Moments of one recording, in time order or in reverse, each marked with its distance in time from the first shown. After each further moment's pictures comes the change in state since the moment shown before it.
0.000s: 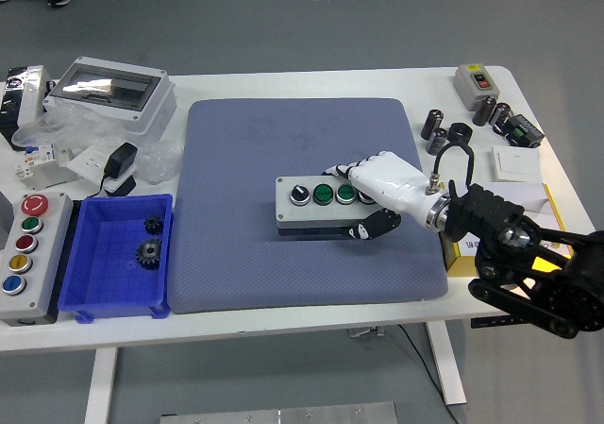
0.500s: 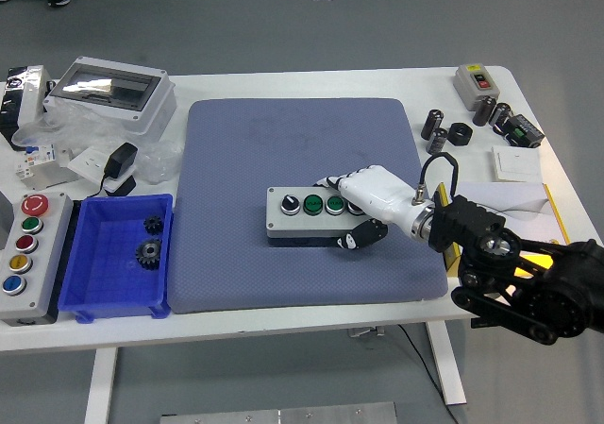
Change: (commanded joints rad) left arm -0.004 -0.004 -0.001 -0.002 0.003 0.002 0.006; right arm -0.002 0.050 -0.039 -0.031 0.082 0.006 -0.014
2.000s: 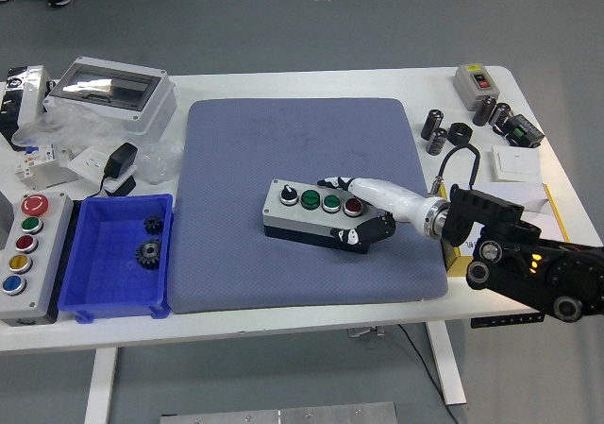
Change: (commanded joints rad) left arm -0.002 0.004 -0.002 -0.002 -0.002 0.002 -0.002; right arm 0.038 -0.074 0.011 0.059 0.468 0.154 0.040
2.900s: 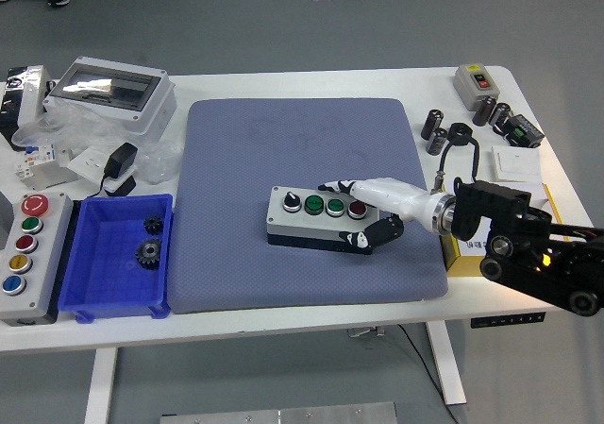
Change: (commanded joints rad) left arm 0.001 0.000 -0.002 -0.001 0.000 -0.004 0.000; right arm 0.083 -0.060 -0.091 0.026 -0.054 0.030 0.052
